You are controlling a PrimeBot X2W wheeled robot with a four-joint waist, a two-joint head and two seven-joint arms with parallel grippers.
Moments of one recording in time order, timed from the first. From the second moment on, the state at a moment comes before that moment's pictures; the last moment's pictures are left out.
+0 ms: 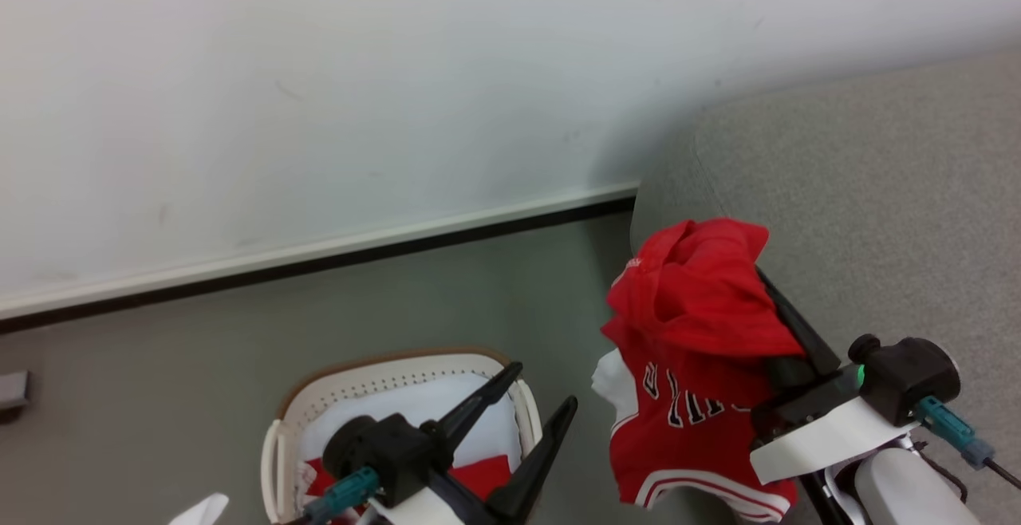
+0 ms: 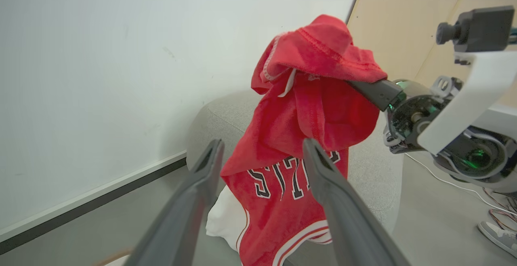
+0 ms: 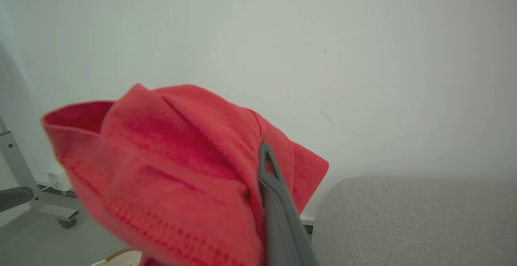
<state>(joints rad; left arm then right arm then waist) -0.25 0.26 -0.67 0.05 -0.45 -0.08 -0.20 -0.34 -0.18 0.37 0.25 0.39 0.13 -0.26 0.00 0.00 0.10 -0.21</state>
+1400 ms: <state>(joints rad) -0.60 0.33 -0.61 0.03 -0.42 -0.13 -0.26 -0.98 -0.11 -0.91 0.18 -0.48 0.13 0.10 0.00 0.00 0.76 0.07</state>
